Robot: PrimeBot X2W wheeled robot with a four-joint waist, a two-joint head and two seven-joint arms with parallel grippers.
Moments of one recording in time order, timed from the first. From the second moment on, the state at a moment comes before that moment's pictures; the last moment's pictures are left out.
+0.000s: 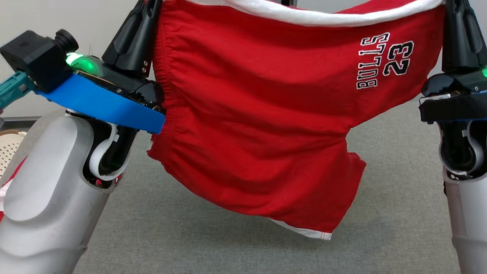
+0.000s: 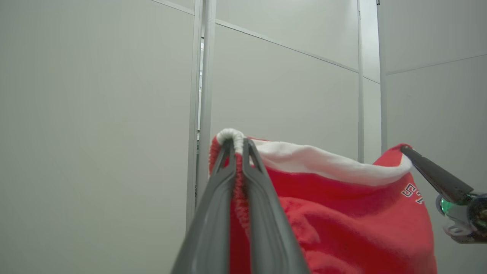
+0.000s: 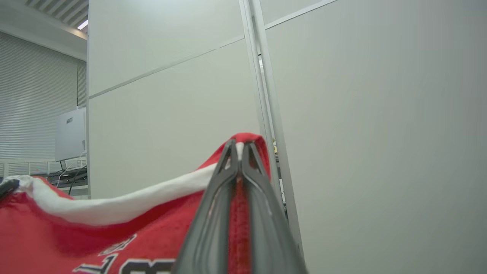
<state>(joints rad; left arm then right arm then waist) -0.74 0.39 -0.49 0.10 -0.82 -0.13 -0.14 -0.61 -0.20 0.02 0.07 0.52 0.13 -0.14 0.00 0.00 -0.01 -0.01</state>
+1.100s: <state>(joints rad) -0.19 0.16 -0.43 0.49 -0.74 -0.13 -0.26 -0.23 -0.16 0.04 0.40 0.56 0.13 -0.26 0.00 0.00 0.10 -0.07</state>
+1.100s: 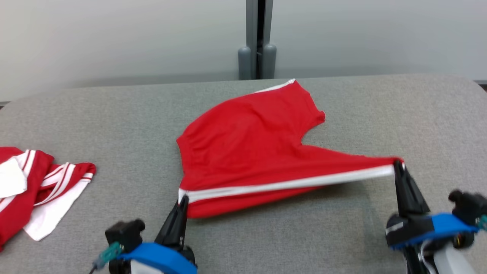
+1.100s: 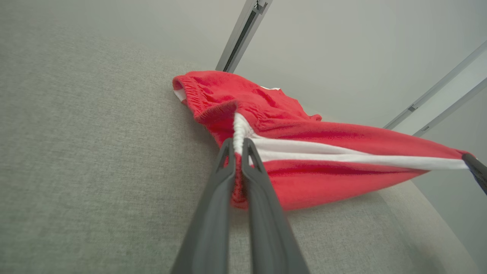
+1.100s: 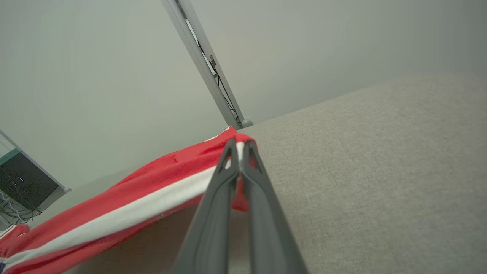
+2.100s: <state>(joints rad) -0.34 0.08 -0.40 0.34 -0.67 -0.13 -0.26 -0.54 -0.16 -0.04 0.40 0.41 0.13 -0.13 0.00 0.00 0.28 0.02</state>
